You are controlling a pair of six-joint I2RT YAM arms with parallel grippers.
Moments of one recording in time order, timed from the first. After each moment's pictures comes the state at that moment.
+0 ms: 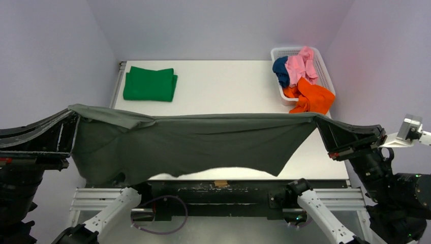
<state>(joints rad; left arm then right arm) -0.43 0.66 1.92 -0.73 0.03 -0.39 0.37 0.50 1.48 -0.65 -0.11 0.58</state>
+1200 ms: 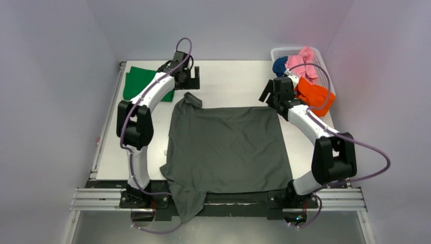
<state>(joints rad) -0.32 2.10 1.84 -0.67 -0.16 -0.31 0.21 1.57 1.07 -0.23 0.31 0.57</state>
